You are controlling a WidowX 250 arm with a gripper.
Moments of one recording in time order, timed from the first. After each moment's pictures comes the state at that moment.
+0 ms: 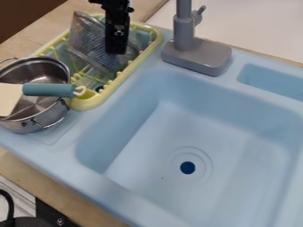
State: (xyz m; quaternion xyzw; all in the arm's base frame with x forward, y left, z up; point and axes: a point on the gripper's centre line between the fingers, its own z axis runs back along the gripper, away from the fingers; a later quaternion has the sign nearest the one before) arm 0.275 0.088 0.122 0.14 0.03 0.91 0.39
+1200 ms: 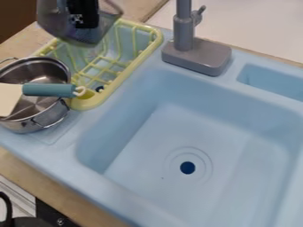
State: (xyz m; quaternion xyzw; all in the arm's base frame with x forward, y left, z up) arm 0.243 0.080 0.186 -0.02 -0.11 0.88 0.46
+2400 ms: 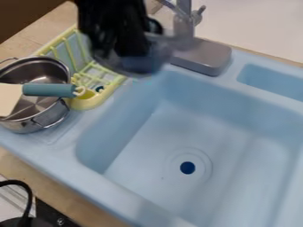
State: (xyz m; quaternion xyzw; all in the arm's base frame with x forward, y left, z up) arm 0.189 -0.029 0.203 -0.13 -0.04 0.78 0.61
